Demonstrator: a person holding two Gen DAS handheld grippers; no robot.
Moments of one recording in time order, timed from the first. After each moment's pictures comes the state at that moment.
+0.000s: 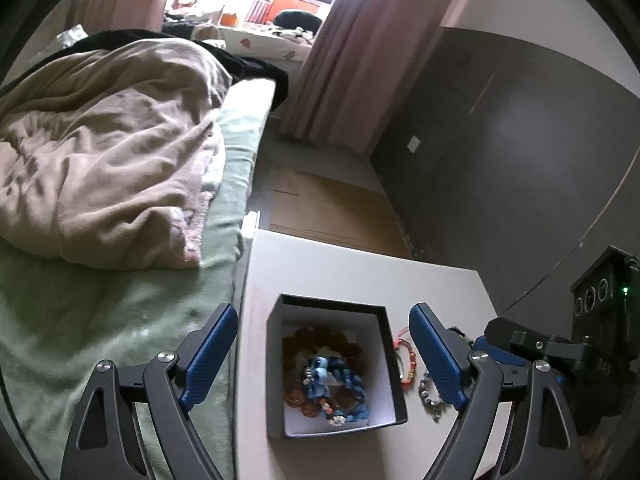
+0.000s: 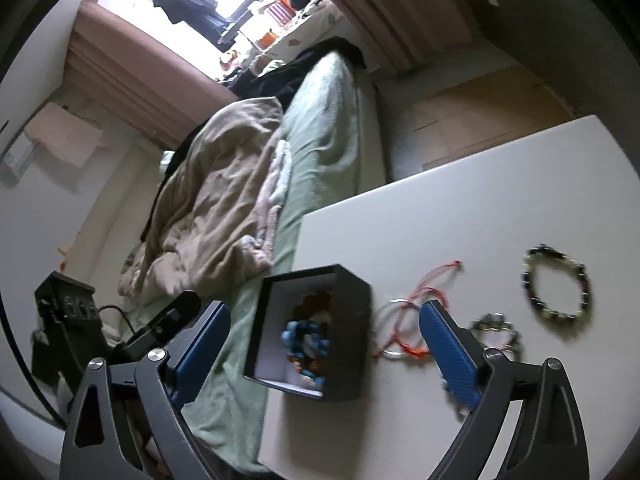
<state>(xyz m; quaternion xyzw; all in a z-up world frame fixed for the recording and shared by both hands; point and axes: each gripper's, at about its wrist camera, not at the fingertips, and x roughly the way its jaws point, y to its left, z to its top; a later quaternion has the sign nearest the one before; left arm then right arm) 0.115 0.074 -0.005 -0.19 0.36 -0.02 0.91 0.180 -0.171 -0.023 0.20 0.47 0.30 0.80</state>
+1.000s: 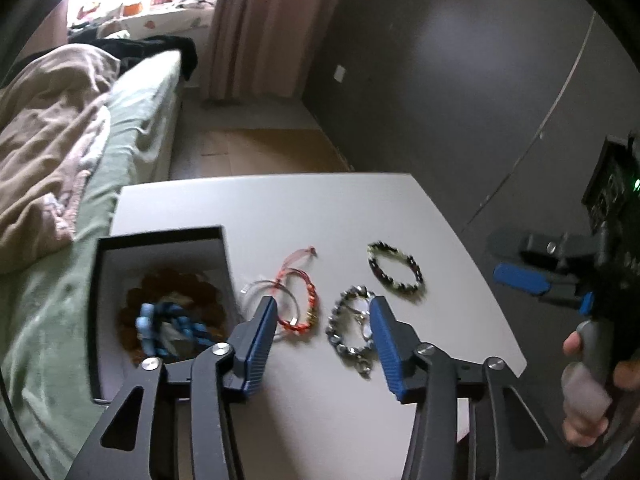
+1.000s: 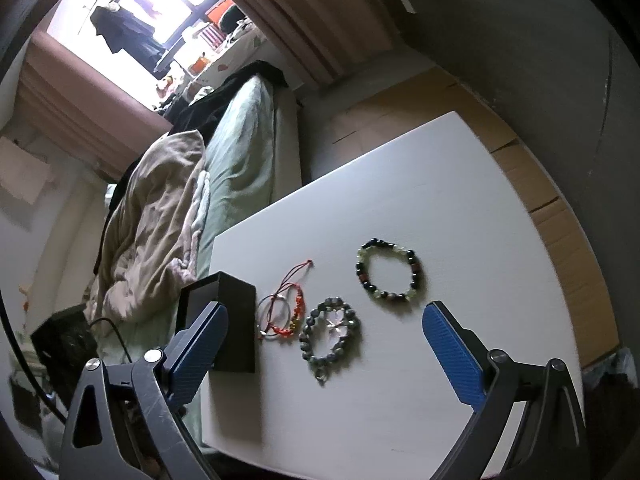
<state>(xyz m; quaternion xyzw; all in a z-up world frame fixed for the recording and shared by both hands) 0.128 -0.058 -0.038 -0.10 0.43 -0.13 0.89 0.166 -0.283 -0.021 0.21 0.49 0.18 0.83</state>
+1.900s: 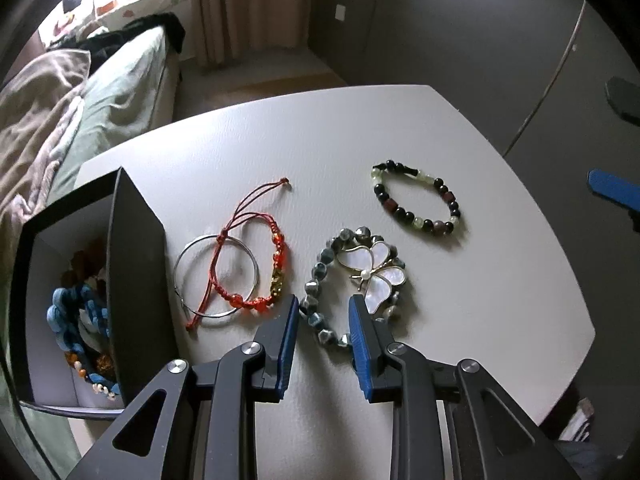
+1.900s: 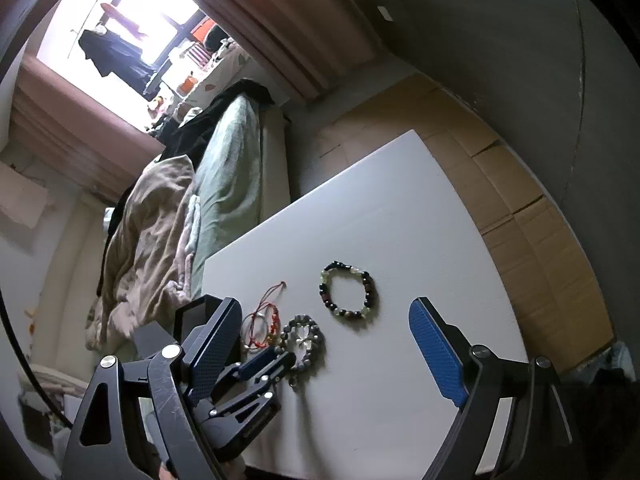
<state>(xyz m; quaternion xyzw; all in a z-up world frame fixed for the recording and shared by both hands) 0.157 -0.116 -0.104 0.00 0.51 -0.09 0.85 0.174 -0.328 -0.016 0.24 0.48 0.17 0.83</state>
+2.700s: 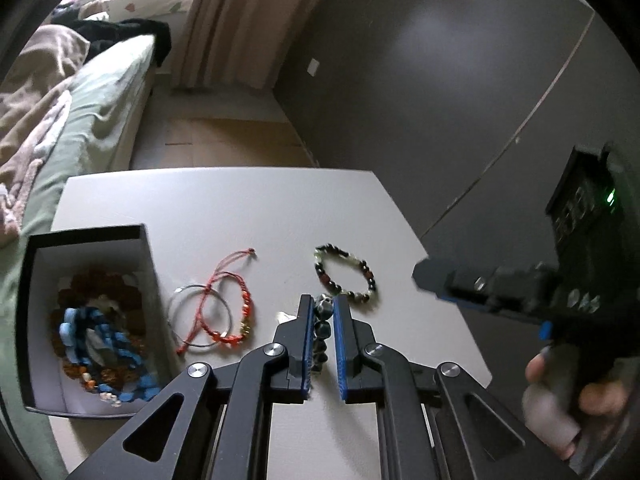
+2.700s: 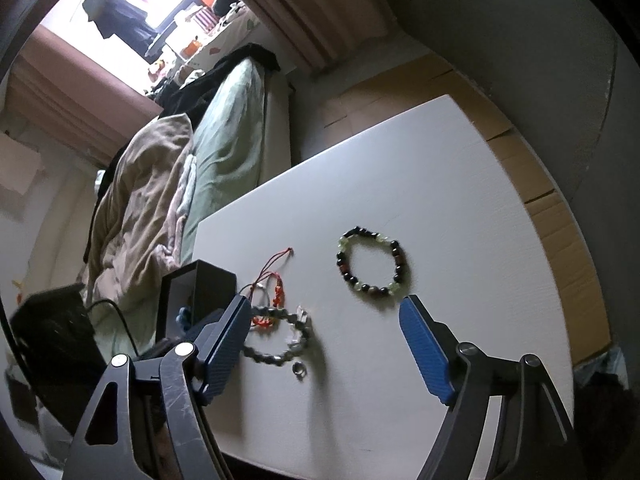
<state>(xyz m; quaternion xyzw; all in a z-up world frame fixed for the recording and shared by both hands) 0.146 -0.075 -0.043 -0.15 0.43 -0.18 0.87 0.178 -0.282 -0.038 0.19 0.52 0.19 0.81</state>
